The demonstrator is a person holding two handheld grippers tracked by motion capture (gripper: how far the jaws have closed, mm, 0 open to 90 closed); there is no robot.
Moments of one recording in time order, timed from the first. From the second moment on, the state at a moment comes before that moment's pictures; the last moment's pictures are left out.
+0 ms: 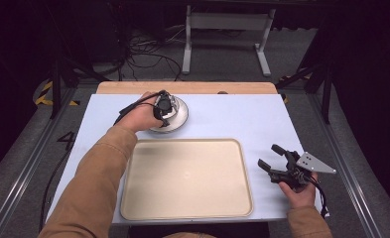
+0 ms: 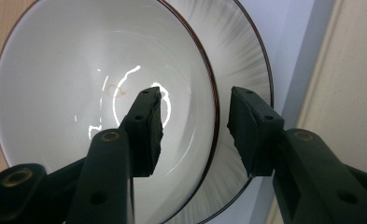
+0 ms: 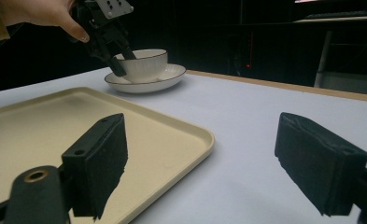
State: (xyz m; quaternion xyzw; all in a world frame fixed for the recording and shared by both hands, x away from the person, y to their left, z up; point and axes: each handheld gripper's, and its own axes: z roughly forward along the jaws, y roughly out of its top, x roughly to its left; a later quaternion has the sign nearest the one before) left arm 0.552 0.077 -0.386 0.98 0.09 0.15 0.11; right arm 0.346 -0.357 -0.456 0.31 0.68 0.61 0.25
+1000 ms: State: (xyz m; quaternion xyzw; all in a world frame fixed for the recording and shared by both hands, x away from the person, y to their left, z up) left arm 0.551 0.067 -0.394 0.99 0.07 0.14 0.07; right arm 0.345 -0.357 -0.456 0.31 0.68 0.61 0.25
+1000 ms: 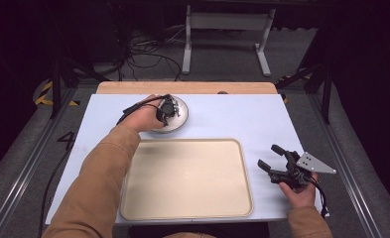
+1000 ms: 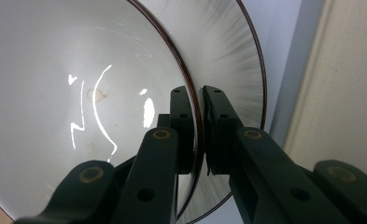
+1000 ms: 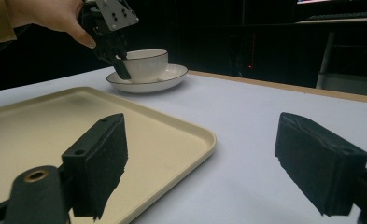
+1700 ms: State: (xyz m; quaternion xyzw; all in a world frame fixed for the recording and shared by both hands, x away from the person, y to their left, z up) left arm 0.536 0.070 -0.357 0.98 0.07 0.14 0.07; right arm 0.345 -0.357 -0.457 0.31 0.68 0.61 0.26
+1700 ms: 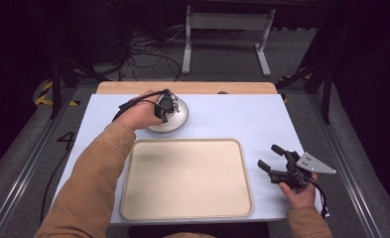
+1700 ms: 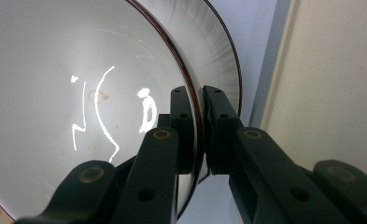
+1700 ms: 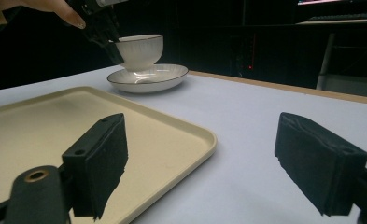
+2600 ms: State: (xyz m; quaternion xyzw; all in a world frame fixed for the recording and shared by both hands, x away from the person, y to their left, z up) left arm 0.491 0.075 -0.302 0.98 0.05 0.16 0.09; right arm 0.345 -0.357 -0.457 0.31 0.69 0.61 0.25
